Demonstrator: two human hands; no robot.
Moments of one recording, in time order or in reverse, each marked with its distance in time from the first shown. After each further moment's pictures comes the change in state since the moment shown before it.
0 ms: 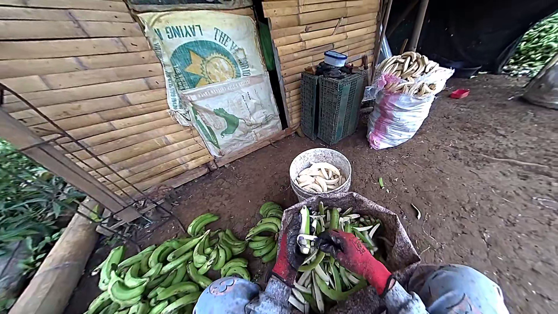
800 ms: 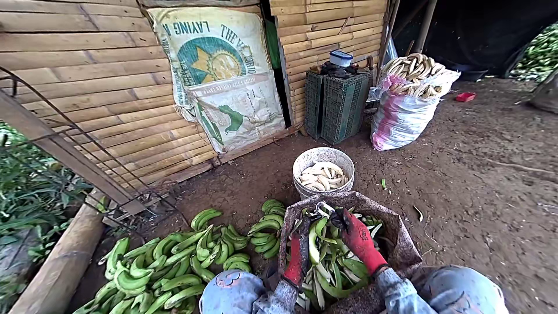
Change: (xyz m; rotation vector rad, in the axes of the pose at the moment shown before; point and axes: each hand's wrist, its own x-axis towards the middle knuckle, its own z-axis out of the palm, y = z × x) left_hand -0.017 -0.008 0.021 0.371 0.244 0.124; right_hand 0.025 0.023 -0.001 -0.158 0.294 0.276
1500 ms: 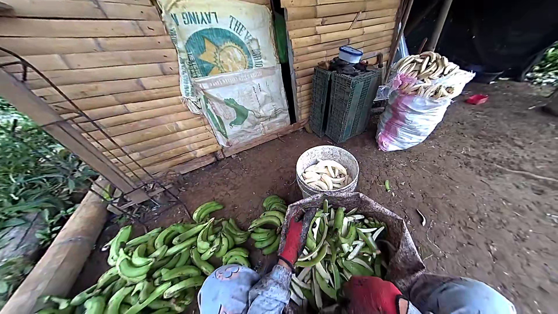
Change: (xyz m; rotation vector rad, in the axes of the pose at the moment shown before) left_hand 0.040 0.001 -0.012 0.360 -0.049 -0.006; right_hand -0.076 -0.020 -0.027 -0.290 -1.098 -0.021
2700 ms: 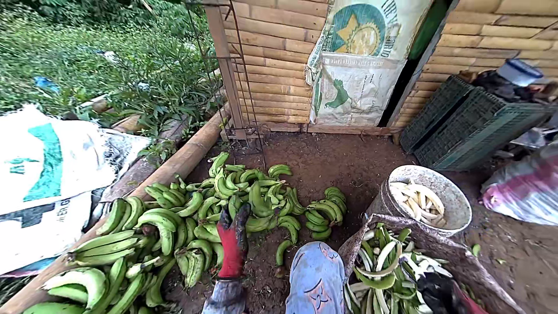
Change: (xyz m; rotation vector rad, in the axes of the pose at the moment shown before) left_hand -0.107 -0.053 -0.284 -0.260 1.064 0.196; right_hand -0.006 -0.033 -0.040 0.034 0.851 -0.228
